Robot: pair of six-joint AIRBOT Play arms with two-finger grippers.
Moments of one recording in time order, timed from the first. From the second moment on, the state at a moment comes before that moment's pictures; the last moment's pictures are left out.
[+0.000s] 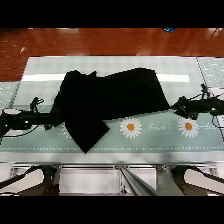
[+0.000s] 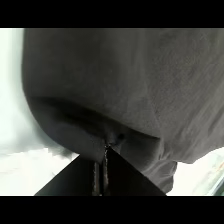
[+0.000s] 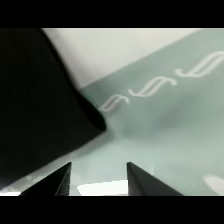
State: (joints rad) left arm 0.33 -1.28 0.52 0.65 -0.97 -1.25; right arm -0.38 -1.34 0.80 -0.93 1.03 1.42
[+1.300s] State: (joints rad) left arm 0.33 -0.92 1.67 0.69 -0.95 -1.27; right arm -0.15 -1.04 1.95 -1.18 1.19 1.43
